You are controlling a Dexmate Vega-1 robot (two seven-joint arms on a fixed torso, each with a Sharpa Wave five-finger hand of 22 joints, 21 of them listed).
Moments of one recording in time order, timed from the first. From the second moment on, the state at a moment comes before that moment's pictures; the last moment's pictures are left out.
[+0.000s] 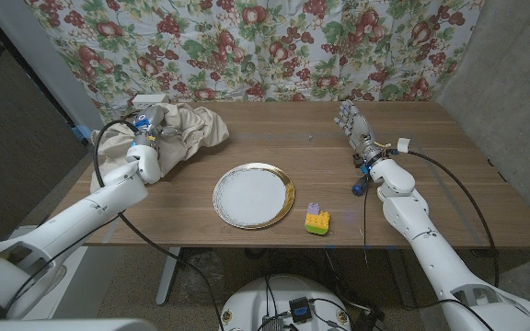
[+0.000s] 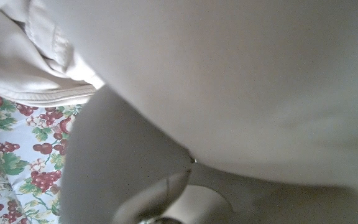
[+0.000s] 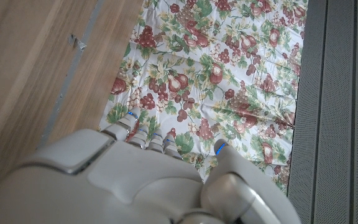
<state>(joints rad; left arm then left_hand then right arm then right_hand) 0.70 0.79 0.53 -1.40 0.37 0.28 0.54 1.24 -0.12 0.27 -0.15 0.19 0.95 0.03 0.40 0.20 0.88 -0.08 0.49 0.36 1.06 -0.15 0.54 0.39 0.49 0.00 1.16 0.44 -0.89 -0.24 -0.11 -1.36 0.30 0.28 0.22 0.15 0.13 0.30 0.13 0.30 -0.06 0.01 0.19 0.18 -0.04 -0.02 0.19 0.18 -0.08 -0.02 0.19 0.17 0.09 -0.04 0.19 0.17</state>
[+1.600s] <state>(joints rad) 0.77 0.82 0.42 -1.57 0.40 0.21 0.55 1.24 -0.12 0.27 -0.15 0.19 0.98 0.02 0.38 0.20 0.89 -0.09 0.47 0.40 1.07 -0.16 0.53 0.42 0.47 -0.01 1.20 0.41 -0.91 -0.23 -0.11 -1.39 0.30 0.29 0.22 0.15 0.13 0.30 0.12 0.30 -0.06 0.01 0.19 0.18 -0.04 -0.02 0.19 0.18 -0.08 -0.02 0.19 0.17 0.09 -0.04 0.19 0.17</state>
